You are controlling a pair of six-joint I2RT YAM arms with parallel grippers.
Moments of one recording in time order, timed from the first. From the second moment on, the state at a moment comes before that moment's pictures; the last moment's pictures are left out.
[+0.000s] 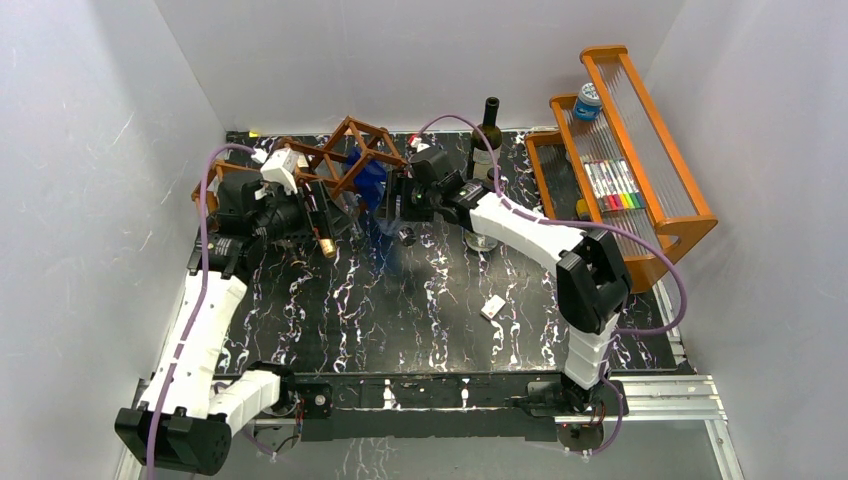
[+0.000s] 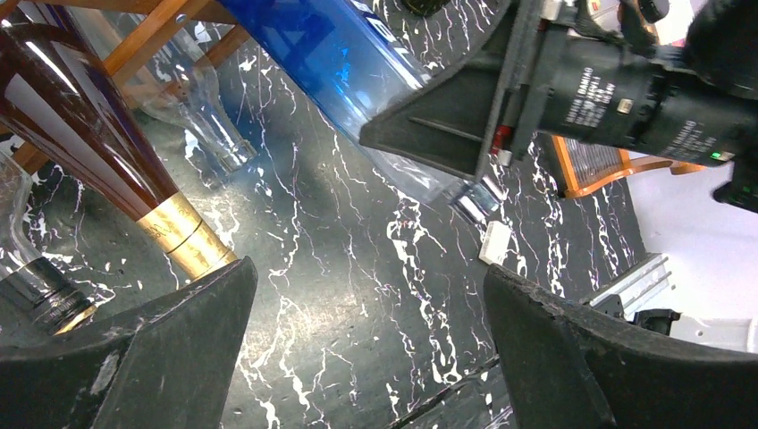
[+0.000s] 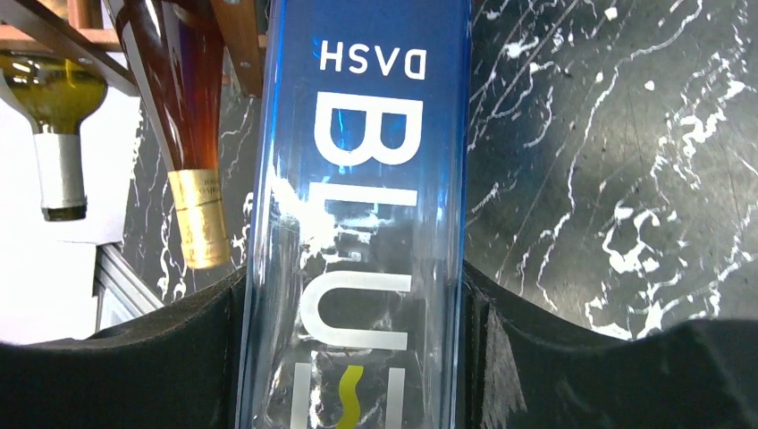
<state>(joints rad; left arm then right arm) -0.14 1.00 1.11 -0.65 0.43 -0.33 0.78 1.86 1.54 -0.29 -0.15 0.65</state>
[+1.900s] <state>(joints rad) -0.90 1.09 0.87 -0.21 0.27 0.29 0.81 1.22 1.32 -1.03 -0.11 0.37</state>
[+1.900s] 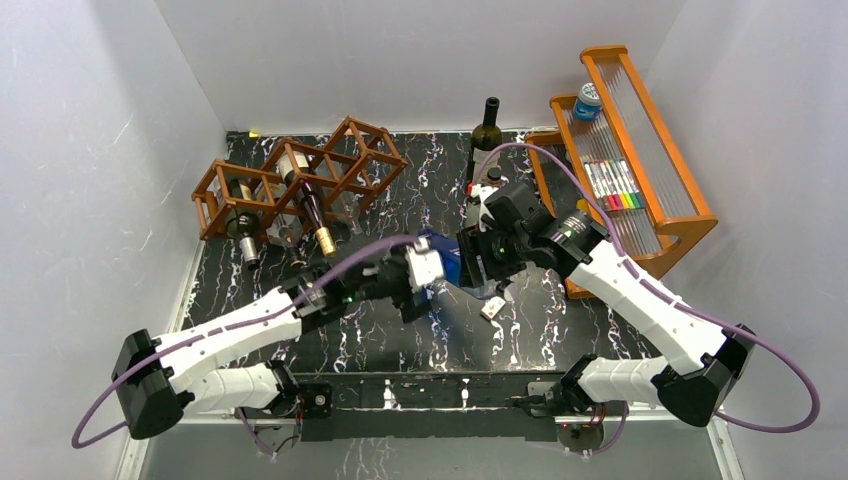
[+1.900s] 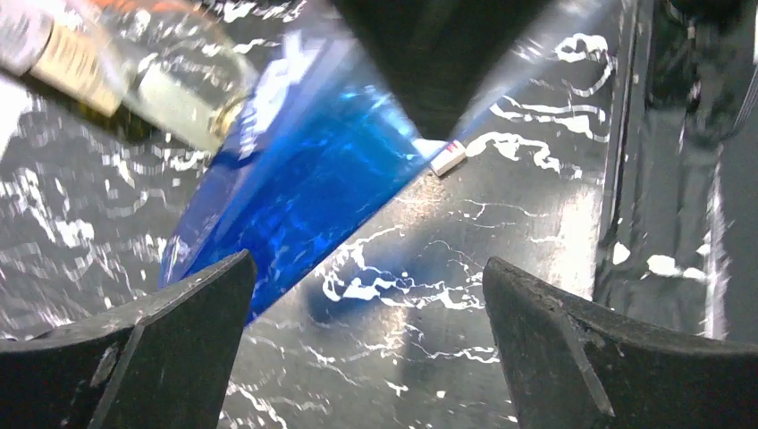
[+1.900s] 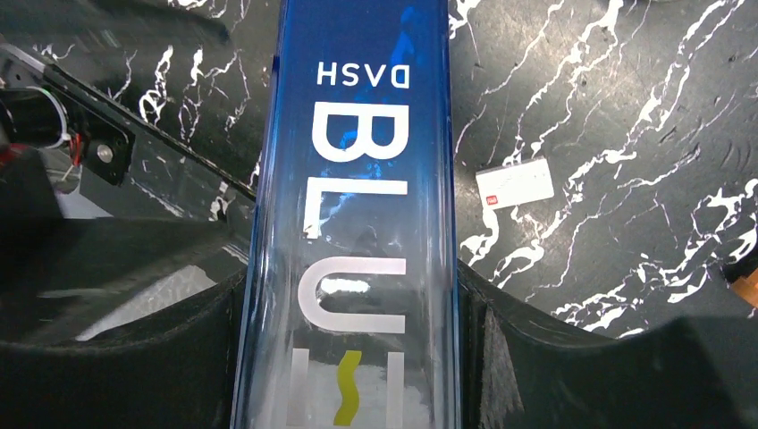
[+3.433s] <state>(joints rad) -1.05 1.25 0.64 0.25 -0.08 0.23 0.80 1.12 1.30 -0.94 0.04 0.54</state>
